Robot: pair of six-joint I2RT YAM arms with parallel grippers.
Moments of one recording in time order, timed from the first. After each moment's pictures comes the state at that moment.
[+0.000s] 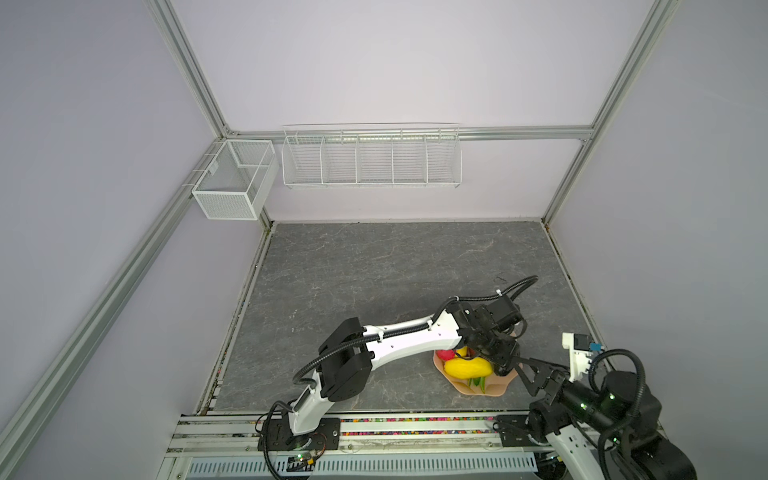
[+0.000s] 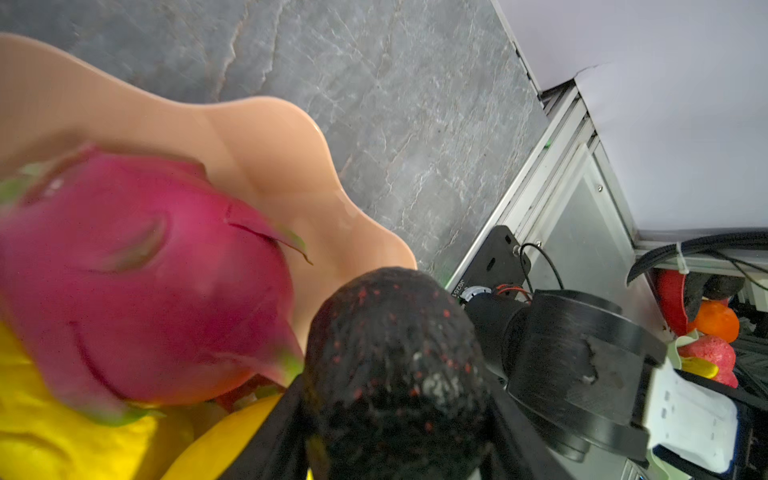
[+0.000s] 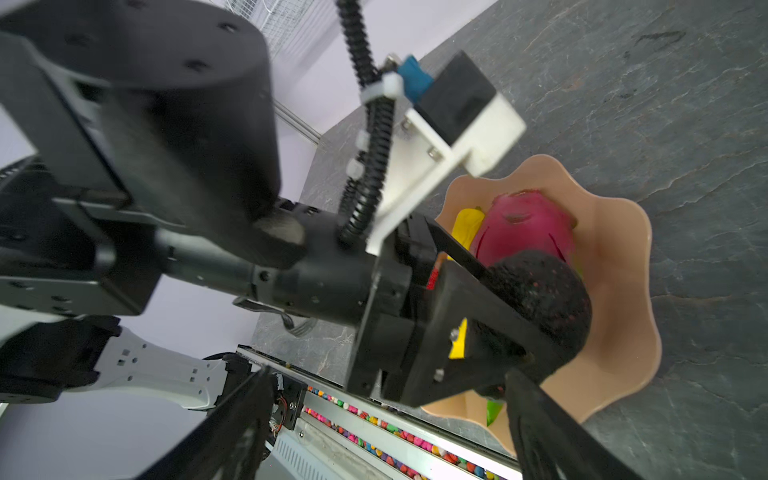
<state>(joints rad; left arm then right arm) -1.31 2.11 1.86 -0.72 0.25 -0.58 0.32 0.03 0.77 -1.13 -0.32 0.70</state>
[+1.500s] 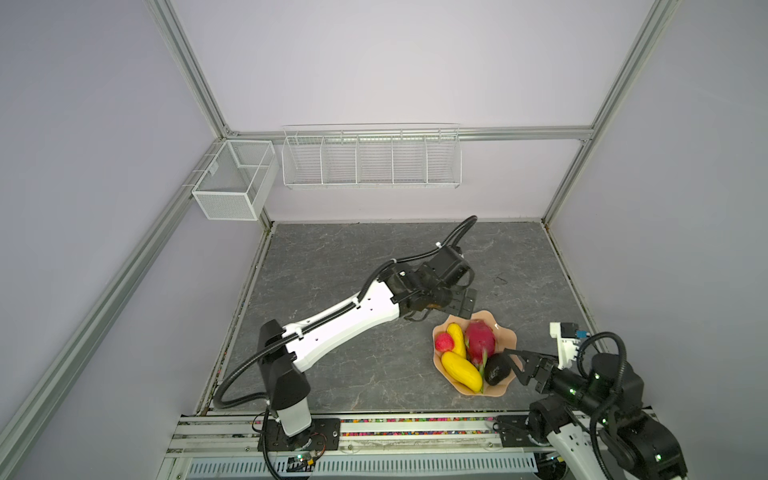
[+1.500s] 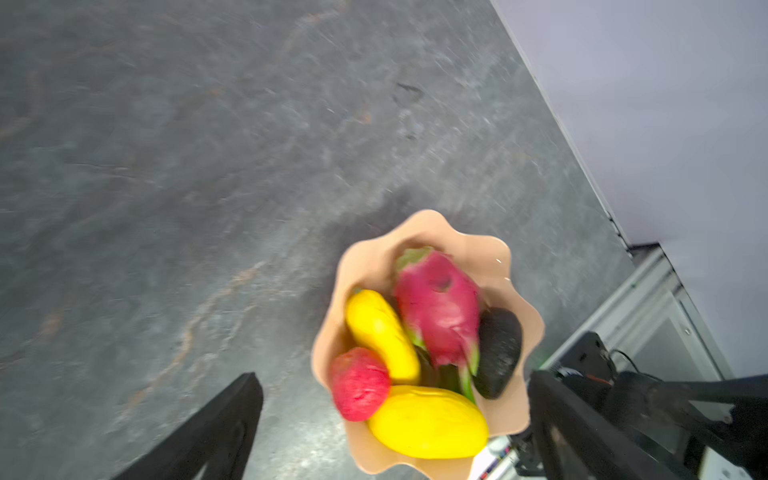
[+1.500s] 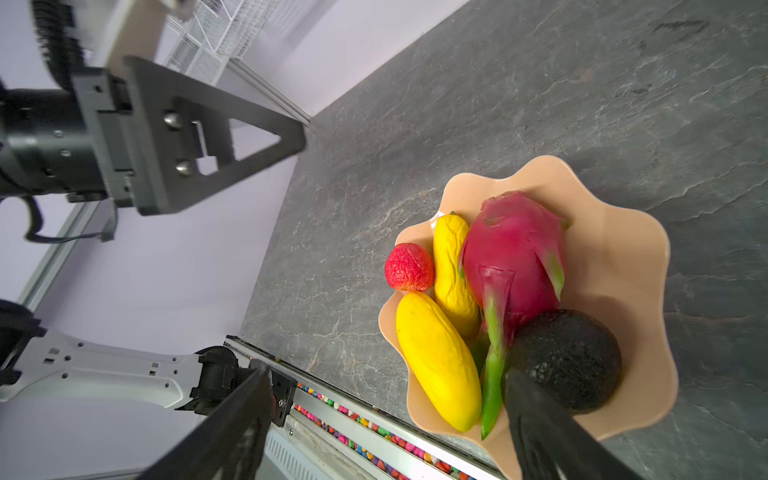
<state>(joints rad) -1.07 1.69 1.72 -0.88 -0.12 -0.54 0.32 0.18 0.72 -1.02 -0.34 0.65</state>
